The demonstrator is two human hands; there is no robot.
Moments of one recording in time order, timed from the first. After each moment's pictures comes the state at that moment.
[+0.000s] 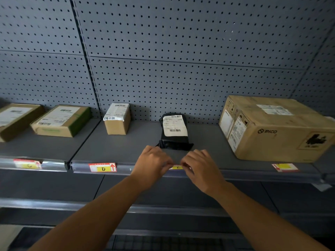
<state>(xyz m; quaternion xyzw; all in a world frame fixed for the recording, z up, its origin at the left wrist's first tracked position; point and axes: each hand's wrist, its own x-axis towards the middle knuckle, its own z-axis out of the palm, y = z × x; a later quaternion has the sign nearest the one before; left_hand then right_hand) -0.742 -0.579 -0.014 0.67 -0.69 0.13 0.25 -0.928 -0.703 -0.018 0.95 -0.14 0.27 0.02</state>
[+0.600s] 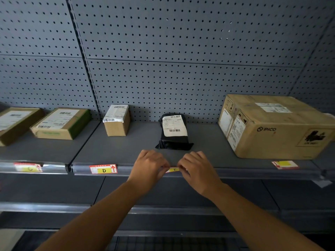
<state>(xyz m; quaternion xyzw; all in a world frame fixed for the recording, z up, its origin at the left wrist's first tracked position) -0.740 -0.566 -0.023 0.68 -0.67 0.14 0.24 -0.918 -0.697 -0.033 0.95 -0.13 0.28 0.04</state>
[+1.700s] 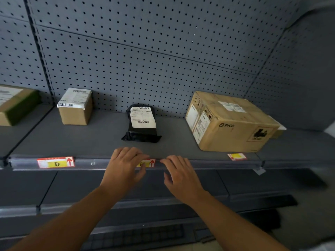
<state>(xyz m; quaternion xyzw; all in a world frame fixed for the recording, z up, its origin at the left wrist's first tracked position) -0.774 -0.572 -0.047 0.65 -0.66 0.16 0.34 -0.980 -0.682 -0.046 0.95 -0.25 0.20 0.04</state>
